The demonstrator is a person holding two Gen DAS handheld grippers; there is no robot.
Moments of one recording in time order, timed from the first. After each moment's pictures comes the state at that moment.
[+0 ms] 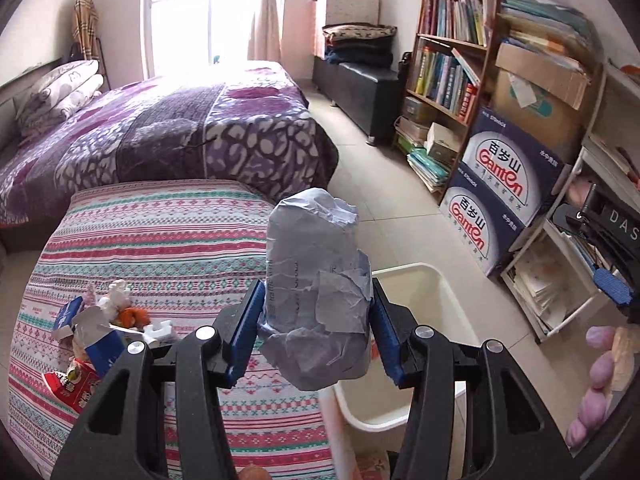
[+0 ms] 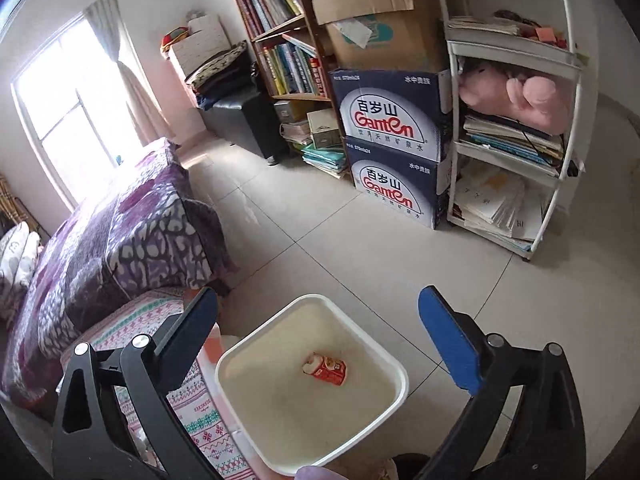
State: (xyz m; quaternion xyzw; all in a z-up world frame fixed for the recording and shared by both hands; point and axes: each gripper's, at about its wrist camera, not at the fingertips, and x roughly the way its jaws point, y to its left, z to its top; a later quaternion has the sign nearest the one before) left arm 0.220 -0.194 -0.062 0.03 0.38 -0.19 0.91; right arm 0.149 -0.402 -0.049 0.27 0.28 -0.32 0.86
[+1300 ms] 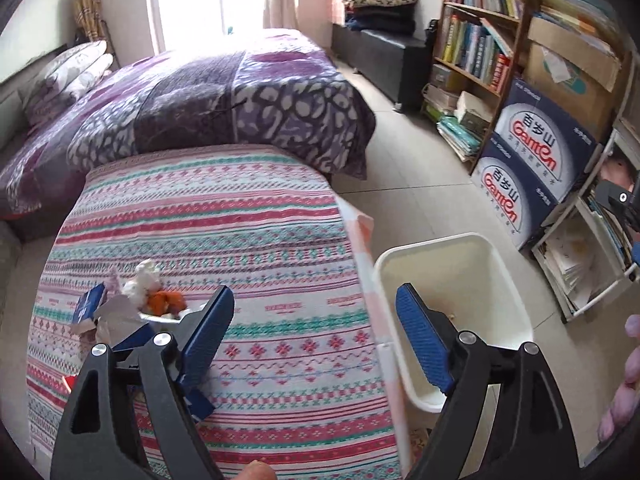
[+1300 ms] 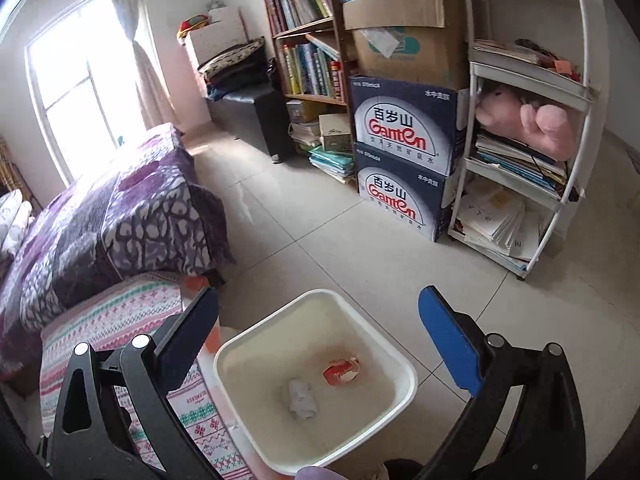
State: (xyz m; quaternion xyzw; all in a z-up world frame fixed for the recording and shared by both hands) left arm 0.260 -0.132 -0.094 0.06 0.43 -0.13 0.89; right arm 0.177 -0.345 -0.055 0.19 0.30 -0.32 0.88
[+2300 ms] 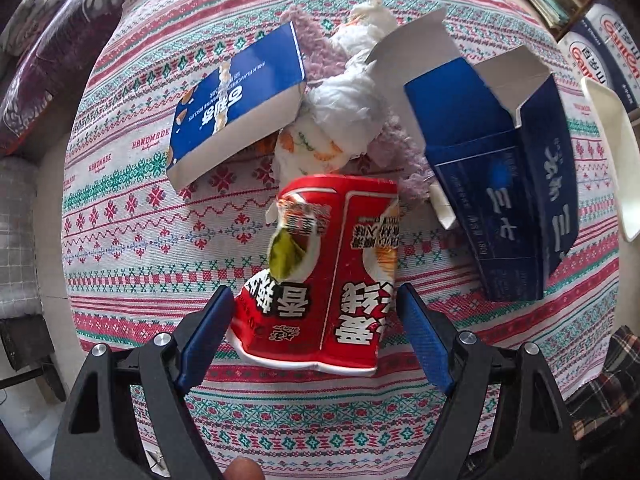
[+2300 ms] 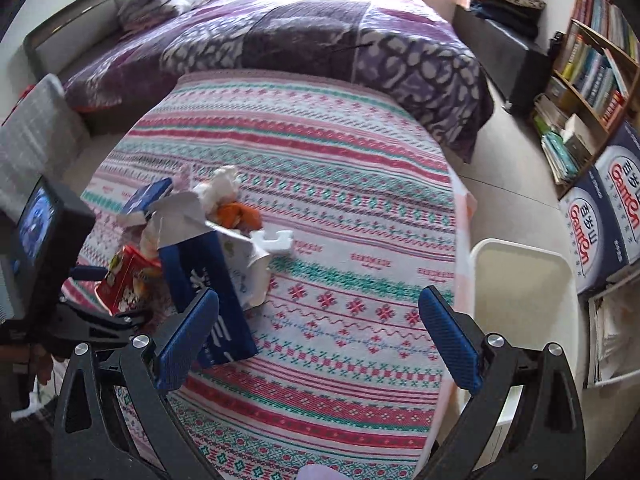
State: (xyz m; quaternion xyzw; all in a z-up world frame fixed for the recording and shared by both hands) left arm 0.295 0.095 -0.225 0.14 0.67 -0.08 0.72; right arm 0.264 -0.099 -0.128 -0.02 0.50 0.05 0.86
